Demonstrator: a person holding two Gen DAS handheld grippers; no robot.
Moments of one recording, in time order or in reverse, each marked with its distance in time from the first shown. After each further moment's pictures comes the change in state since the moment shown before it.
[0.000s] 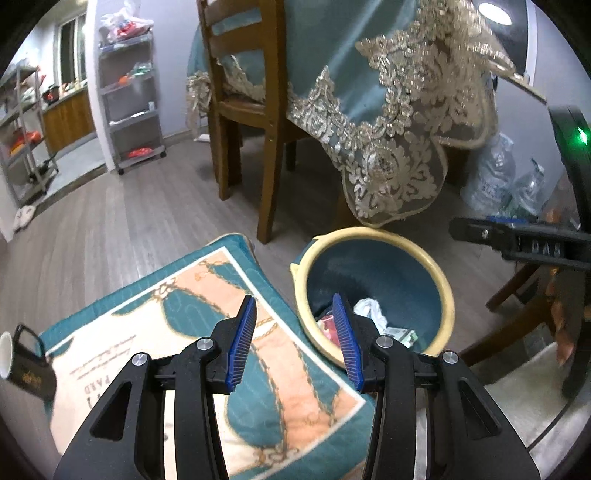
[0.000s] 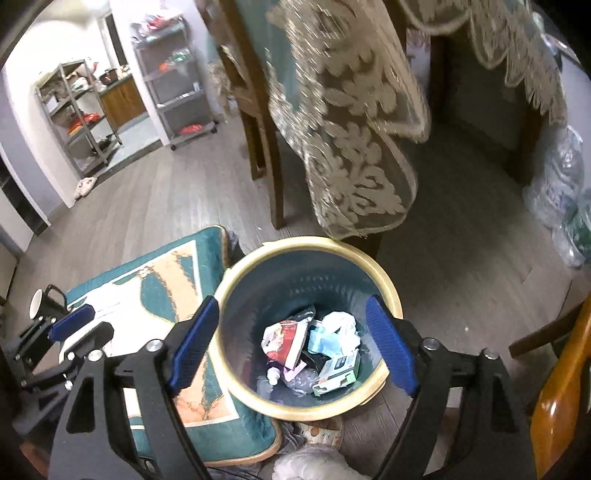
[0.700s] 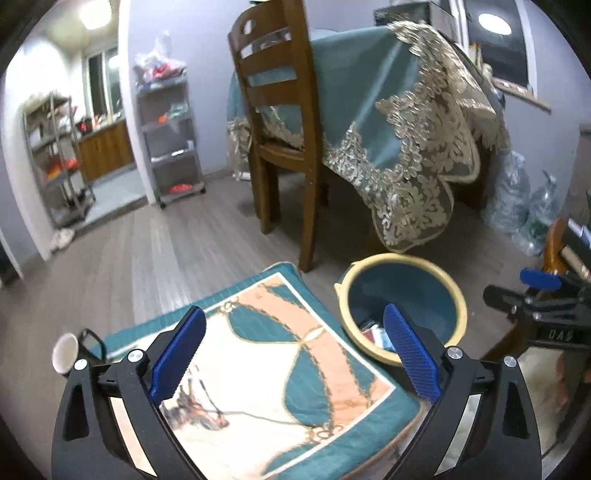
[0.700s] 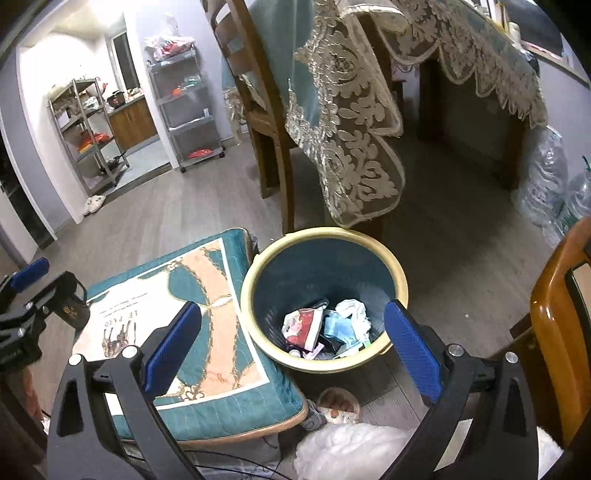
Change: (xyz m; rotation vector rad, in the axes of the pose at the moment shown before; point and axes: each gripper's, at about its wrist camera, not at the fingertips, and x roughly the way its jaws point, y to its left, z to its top) left arm -0.085 0.010 -0.014 0.051 -0.142 0.156; right arm -0.064 0.035 -0.067 0.027 -0.118 -0.011
